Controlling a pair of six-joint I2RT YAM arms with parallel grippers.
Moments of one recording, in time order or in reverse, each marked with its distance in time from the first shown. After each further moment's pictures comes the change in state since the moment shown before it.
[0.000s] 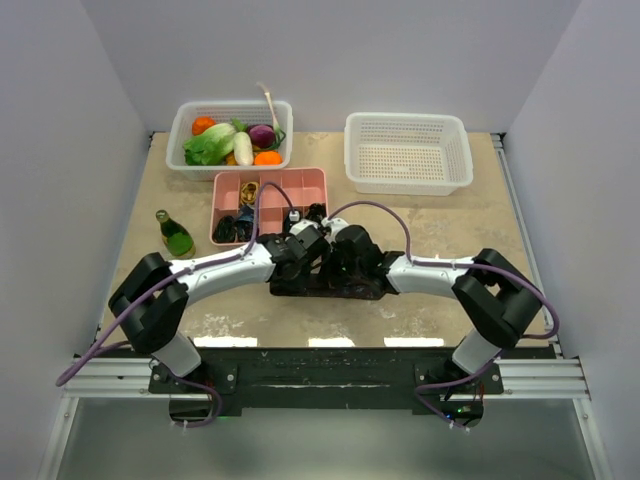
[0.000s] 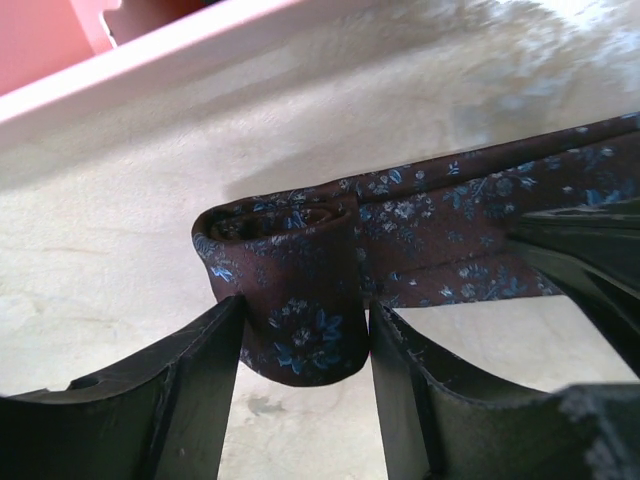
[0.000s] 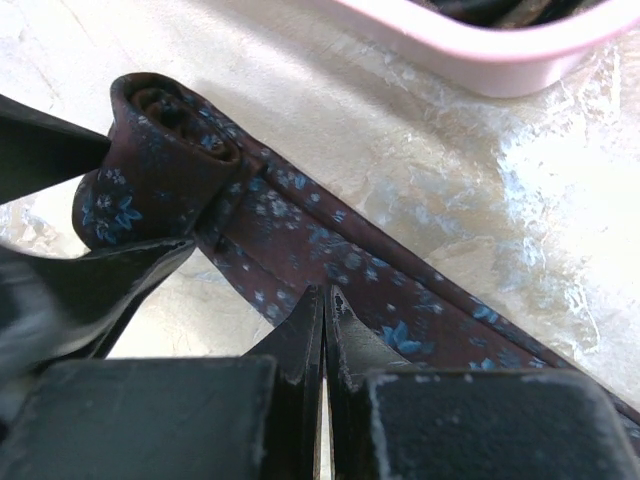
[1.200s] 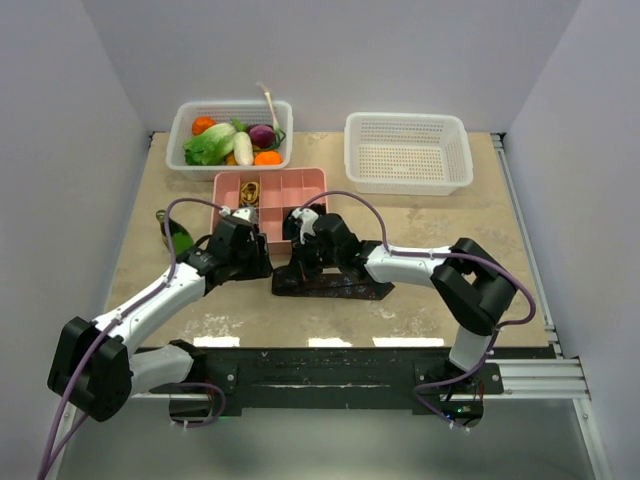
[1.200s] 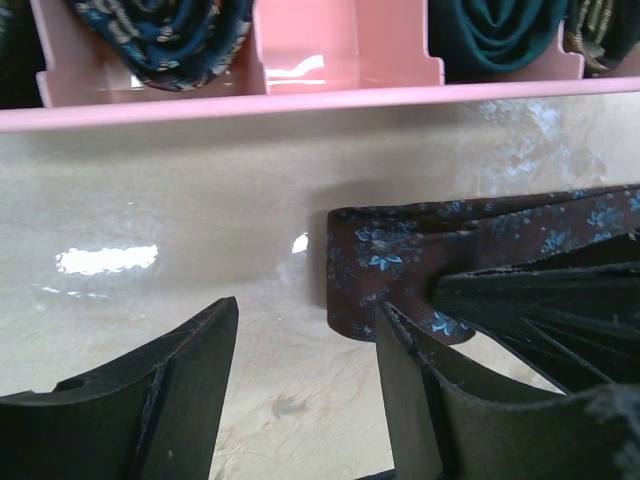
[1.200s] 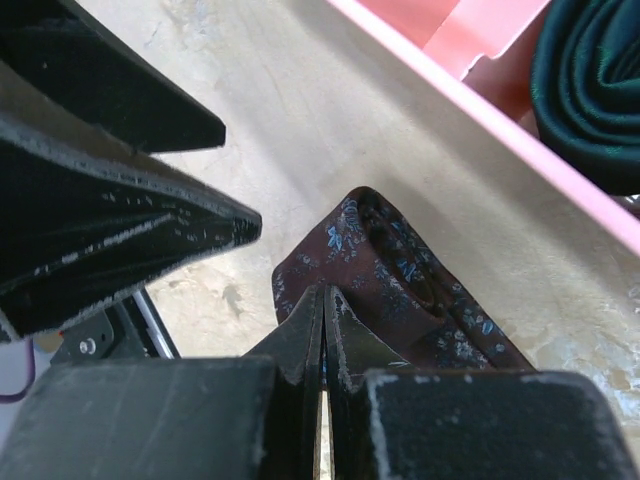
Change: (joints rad) left arm 0.402 -0.455 -0.334 0.227 0.349 0.008; right arm 0.051 0.139 0.202 0.065 -0.179 -0.002
